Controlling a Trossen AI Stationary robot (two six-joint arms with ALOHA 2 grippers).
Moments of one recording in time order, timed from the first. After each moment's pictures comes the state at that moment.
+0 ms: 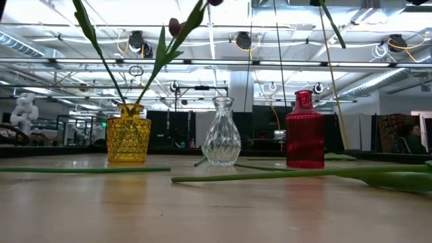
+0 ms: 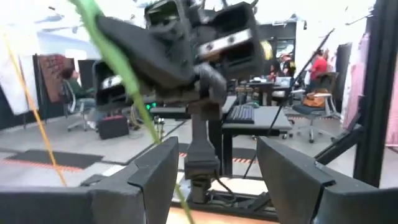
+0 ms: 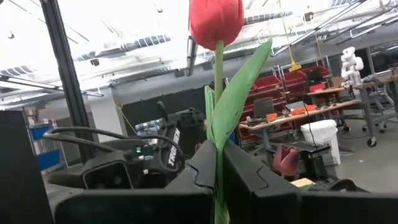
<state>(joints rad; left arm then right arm) -0.39 1.87 1.21 0.93 -0.59 0.17 0.31 1.03 0.62 0.80 0.44 0.13</state>
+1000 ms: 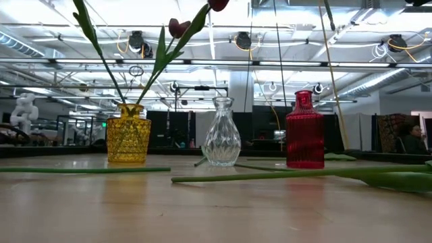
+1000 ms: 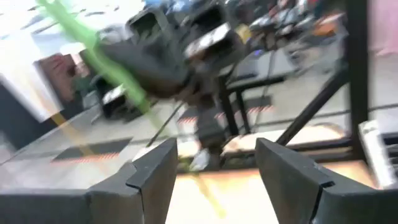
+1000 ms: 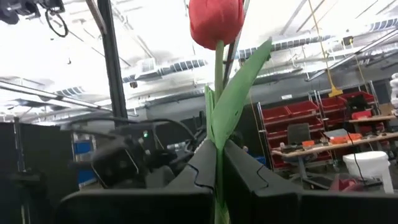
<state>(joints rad) -0.53 1.75 1.39 0.36 -0.77 0.29 0.38 1.14 0.62 1.06 0.36 0.06</state>
